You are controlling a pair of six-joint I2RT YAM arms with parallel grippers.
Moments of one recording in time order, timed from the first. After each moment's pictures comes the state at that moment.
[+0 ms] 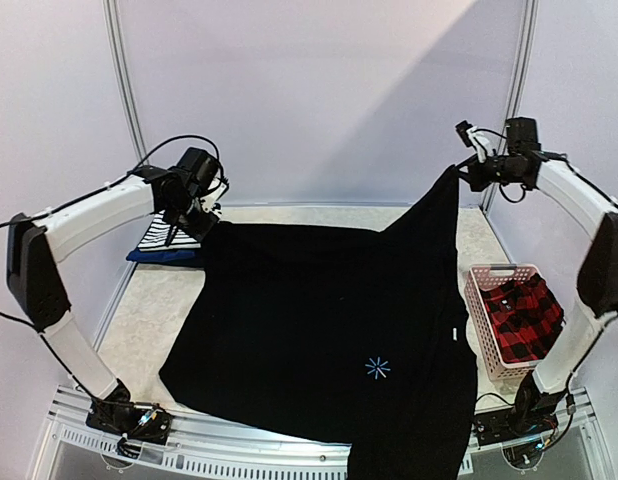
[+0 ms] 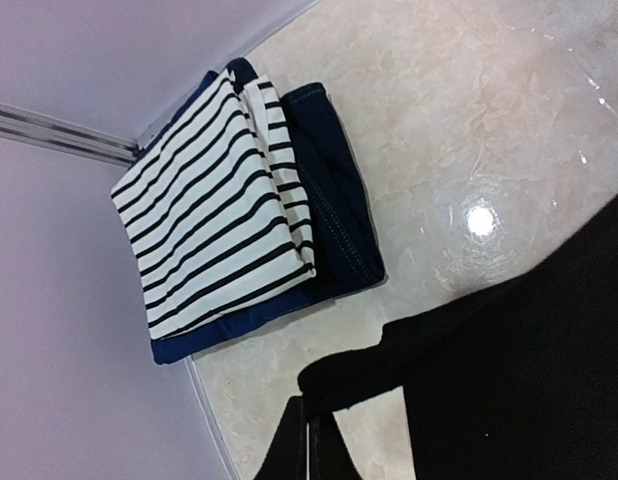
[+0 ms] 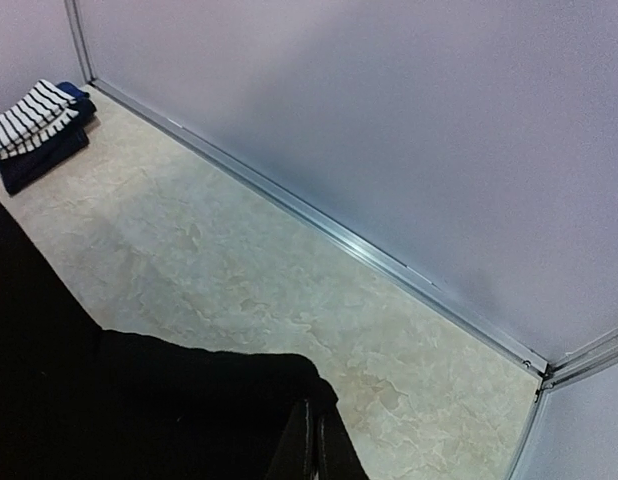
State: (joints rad) left arm -0.48 1.66 1.46 -0.81 -0.48 0.19; right arm 0.02 1.69 1.59 -0.46 -0.49 -0.39
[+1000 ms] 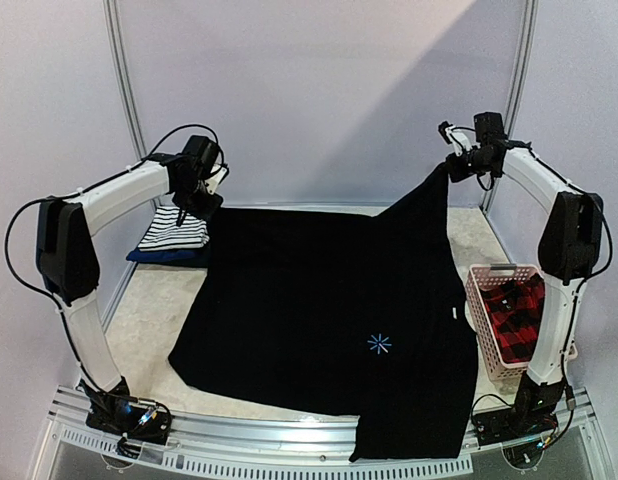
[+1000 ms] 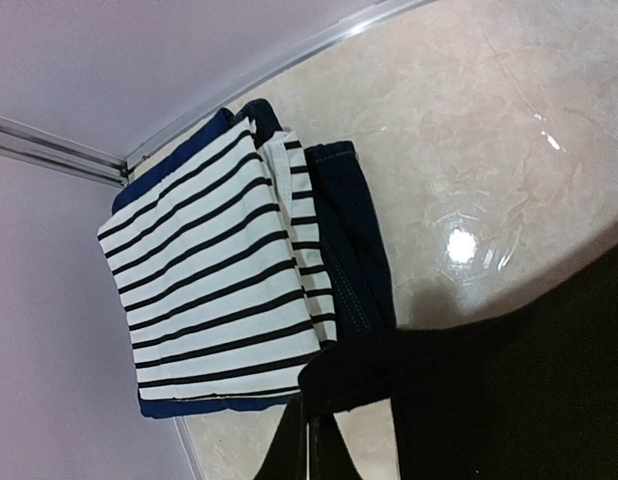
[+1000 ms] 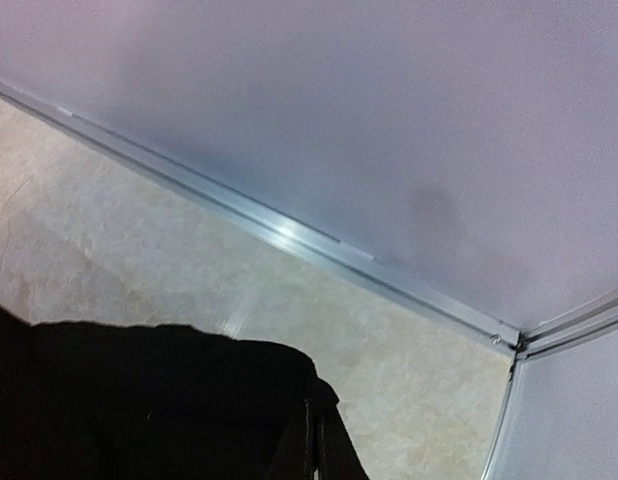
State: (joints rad) left arm -0.36 1.89 1.70 -0.77 -0.39 0.18; right arm 0.08 2.08 2.01 -0.55 -0.20 -0.32
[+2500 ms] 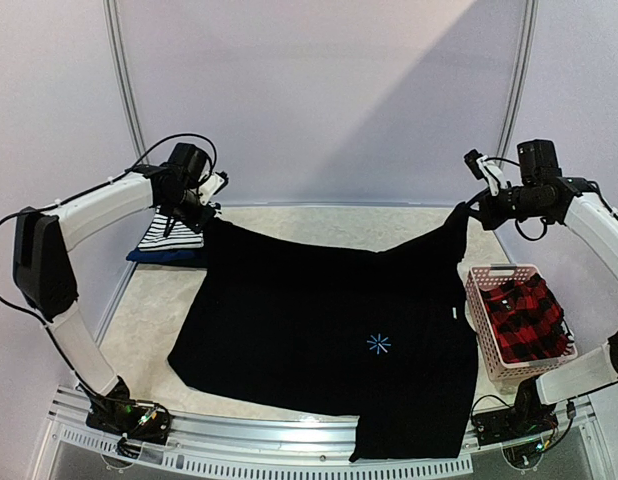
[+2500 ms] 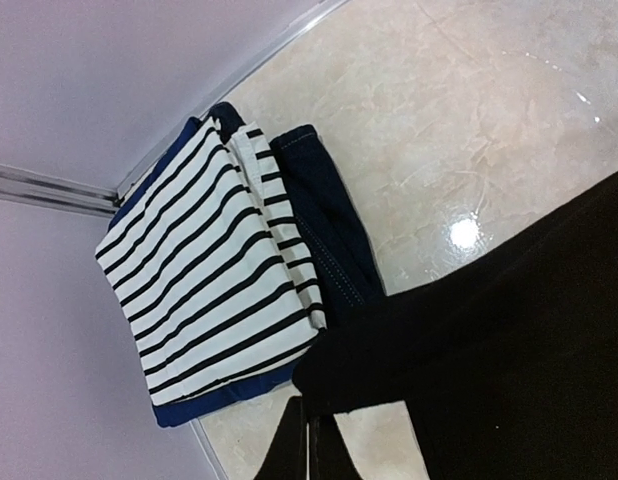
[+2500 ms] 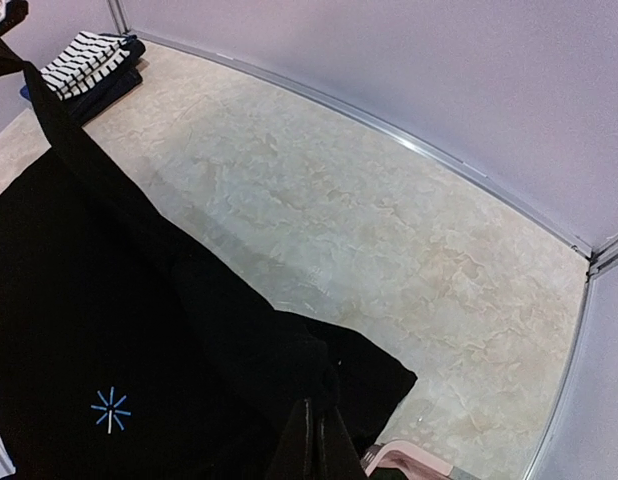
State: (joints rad) left arm -0.36 1.72 1.49 -0.69 -0.32 0.34; right arm 0.12 1.31 1.28 -0.66 -0.36 -0.31
